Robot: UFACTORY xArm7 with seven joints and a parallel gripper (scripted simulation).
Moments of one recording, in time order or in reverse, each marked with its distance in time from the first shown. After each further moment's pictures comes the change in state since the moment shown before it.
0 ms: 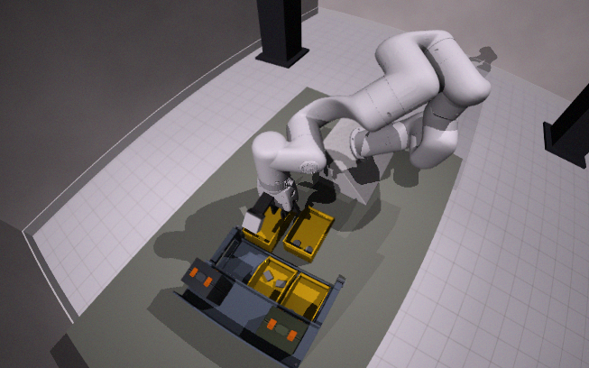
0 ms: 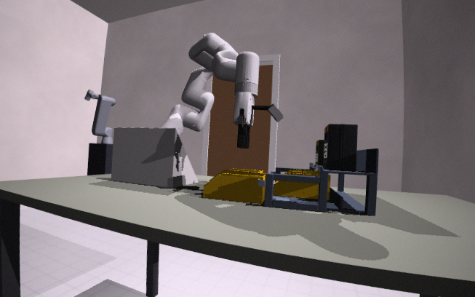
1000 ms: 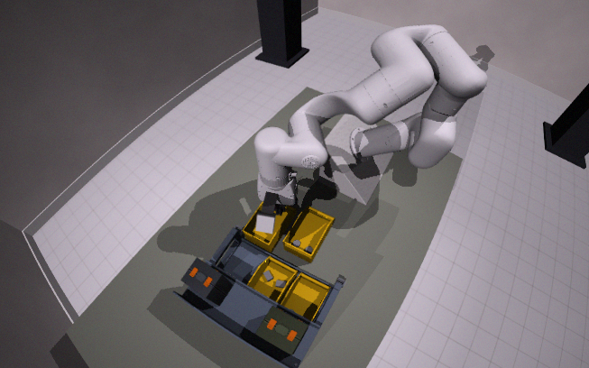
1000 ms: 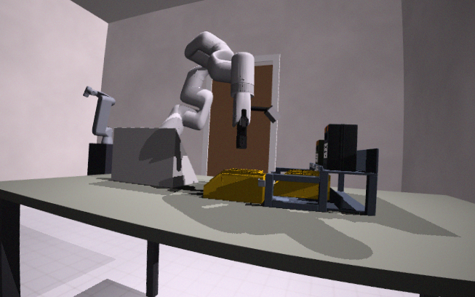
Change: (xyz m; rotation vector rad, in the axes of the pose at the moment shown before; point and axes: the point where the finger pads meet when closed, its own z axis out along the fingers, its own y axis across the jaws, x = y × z) arm -0.005 0.004 0.003 -0.005 0.039 -0.339
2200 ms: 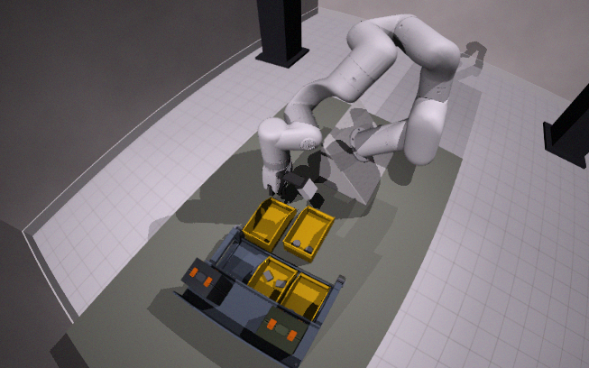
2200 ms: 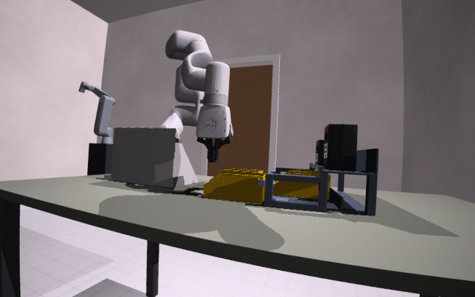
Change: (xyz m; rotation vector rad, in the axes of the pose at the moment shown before) arm -0.090 0.017 0.044 0.032 -0.025 -1.231
